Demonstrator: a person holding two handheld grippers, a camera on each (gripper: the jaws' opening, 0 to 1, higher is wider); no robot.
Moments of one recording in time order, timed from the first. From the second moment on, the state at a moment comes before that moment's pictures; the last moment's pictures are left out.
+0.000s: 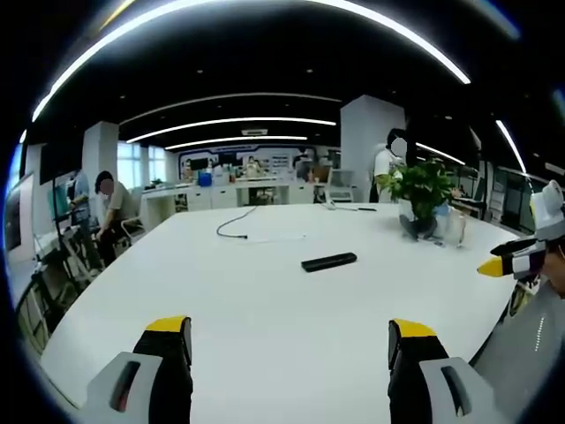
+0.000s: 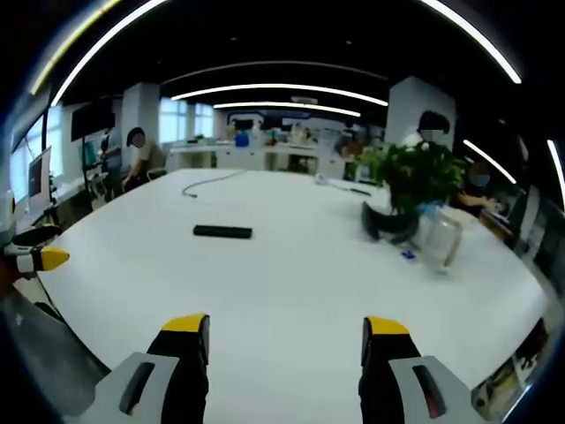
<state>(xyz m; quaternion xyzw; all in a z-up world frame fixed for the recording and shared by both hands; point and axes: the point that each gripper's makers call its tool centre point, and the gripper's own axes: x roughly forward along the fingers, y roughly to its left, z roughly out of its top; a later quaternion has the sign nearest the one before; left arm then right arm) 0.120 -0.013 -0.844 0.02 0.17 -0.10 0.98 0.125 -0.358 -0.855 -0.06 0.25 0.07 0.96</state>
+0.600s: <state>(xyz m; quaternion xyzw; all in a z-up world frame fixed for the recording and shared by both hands) 0.121 -0.014 -0.847 0.01 0.17 -0.11 0.98 0.126 -0.359 -0.855 -0.06 0.25 0.07 0.96</state>
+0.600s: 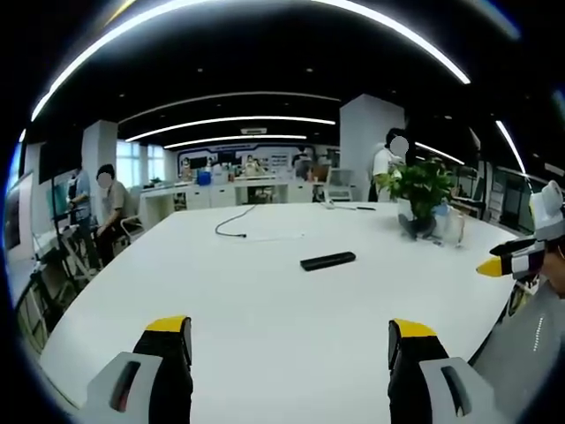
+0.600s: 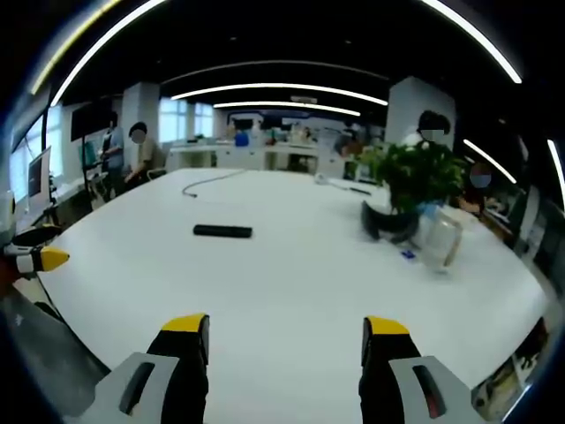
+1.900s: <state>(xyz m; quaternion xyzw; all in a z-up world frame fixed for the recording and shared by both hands) 0.171 -0.050 -0.817 0.03 0.18 -0.17 0.97 0.126 -0.358 -0.849 -0.03 0.24 0.08 0.97</state>
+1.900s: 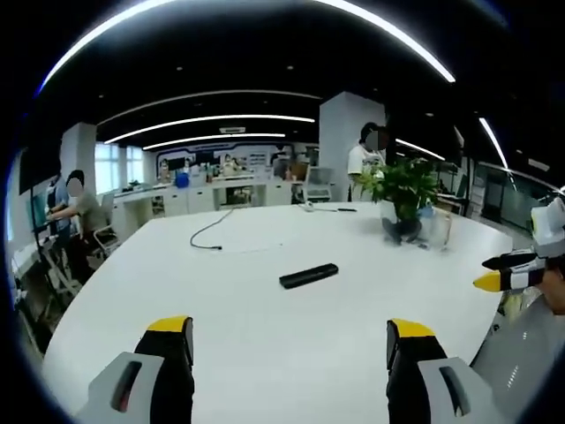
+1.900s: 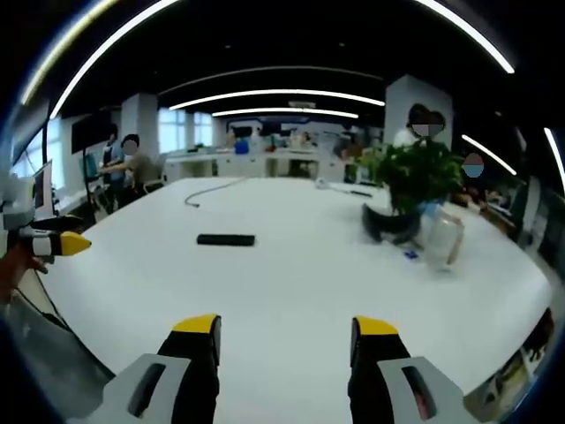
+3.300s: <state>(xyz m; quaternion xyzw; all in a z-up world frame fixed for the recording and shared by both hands) 0.347 -0.136 -0.824 0.18 0.23 -0.32 0.90 0.119 -0.355 -0.869 -0.05 0.31 0.09 0.94</state>
